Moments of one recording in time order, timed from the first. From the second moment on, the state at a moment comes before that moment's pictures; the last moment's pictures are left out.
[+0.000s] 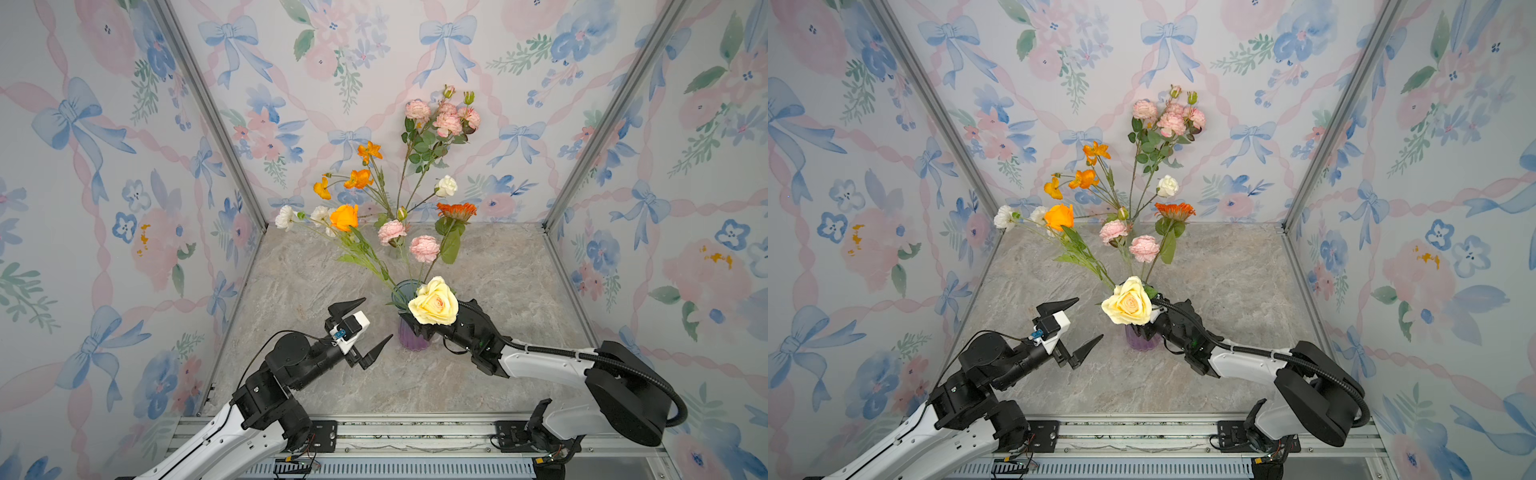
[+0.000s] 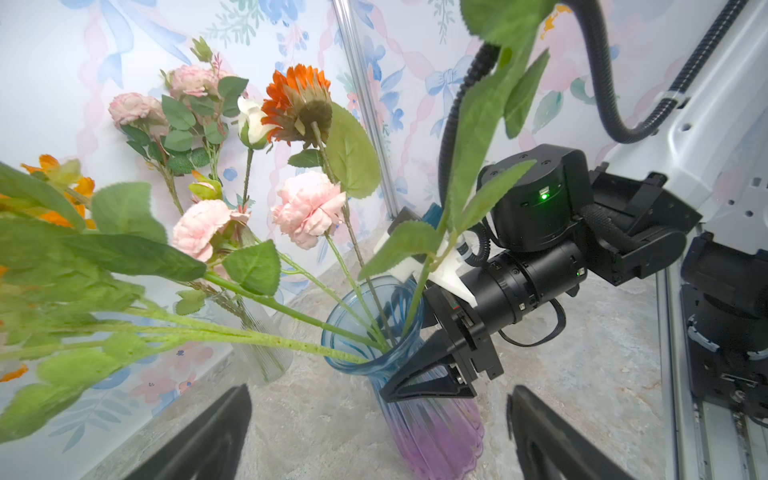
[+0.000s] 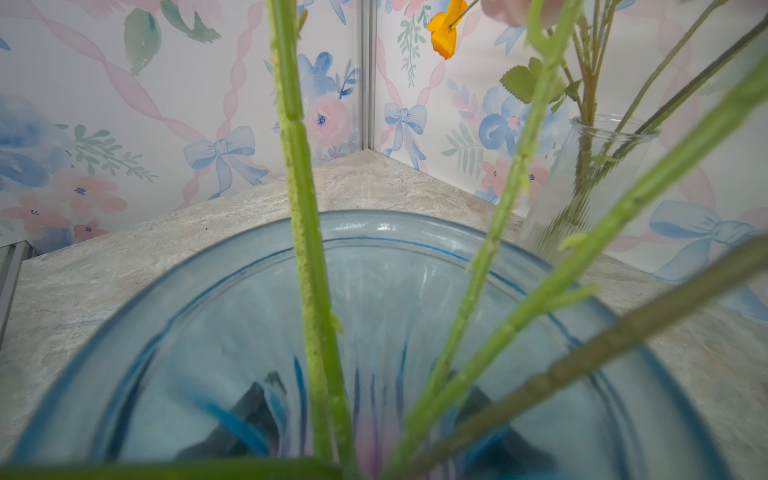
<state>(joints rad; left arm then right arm) -0.84 0.44 0.57 -0.13 0.03 0.27 0.85 1.35 0.56 0.62 -0.04 -0.02</state>
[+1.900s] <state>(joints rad) -0.80 1.11 0.82 0.17 0.34 0.44 0.06 1.18 0.73 0.48 0.21 0.02</state>
